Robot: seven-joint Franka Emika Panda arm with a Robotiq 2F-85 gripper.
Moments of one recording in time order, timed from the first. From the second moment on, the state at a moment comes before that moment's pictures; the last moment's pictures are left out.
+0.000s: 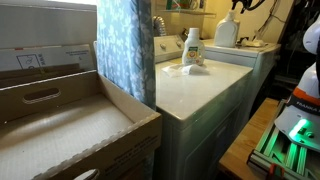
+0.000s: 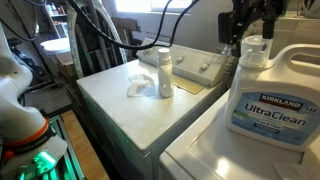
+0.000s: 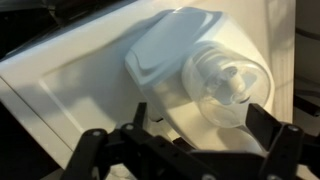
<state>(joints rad) -0.46 0.25 -0.42 -1.43 0.20 2.01 1.06</state>
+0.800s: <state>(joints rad) -0.46 0.28 -0.42 -1.41 0.20 2.09 1.04</state>
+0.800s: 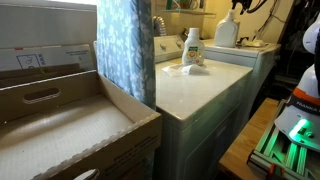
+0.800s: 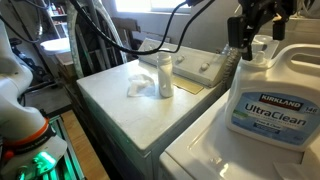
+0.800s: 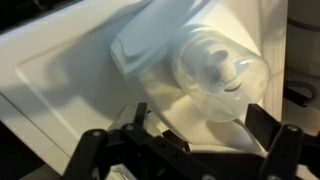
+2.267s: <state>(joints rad) -0.44 0.01 -0.36 -1.51 0.23 1.89 0.52</state>
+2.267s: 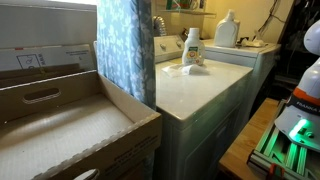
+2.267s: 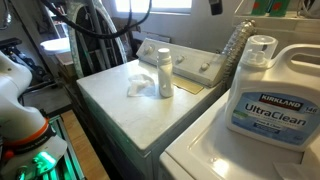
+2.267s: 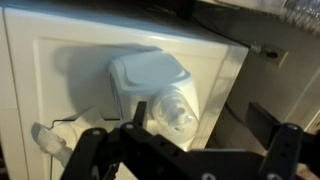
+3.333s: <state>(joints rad) -0.34 -0.47 -0.14 -1.93 -0.35 1.85 0.40</state>
